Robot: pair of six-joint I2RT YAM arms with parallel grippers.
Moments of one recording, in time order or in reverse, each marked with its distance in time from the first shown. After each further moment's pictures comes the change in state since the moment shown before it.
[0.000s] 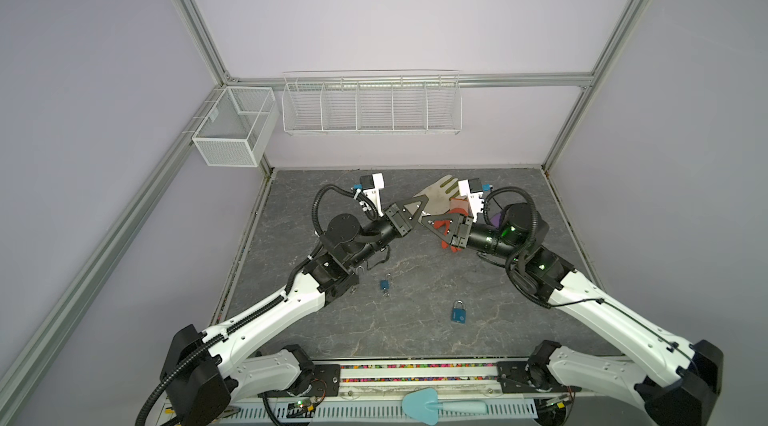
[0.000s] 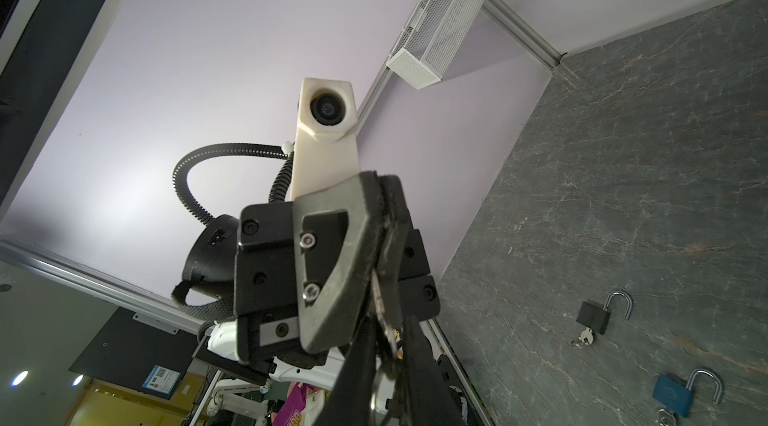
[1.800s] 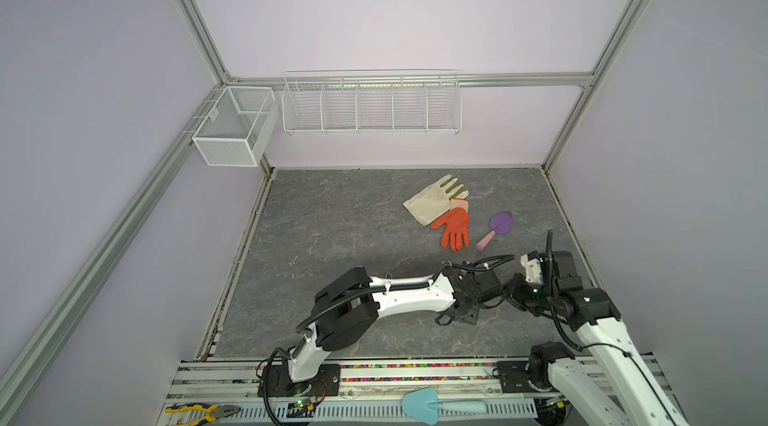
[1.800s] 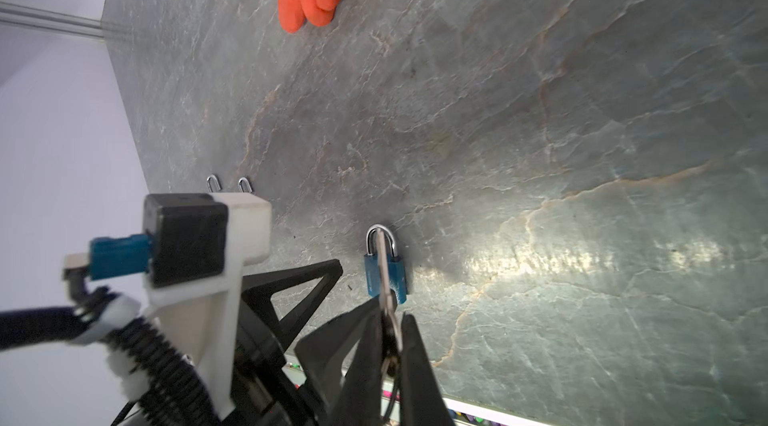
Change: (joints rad) left arm -0.493 0.915 0.685 -1.297 -0.303 0.181; right arm -0.578 -0.364 -0.318 -1.106 0.137 -0.341
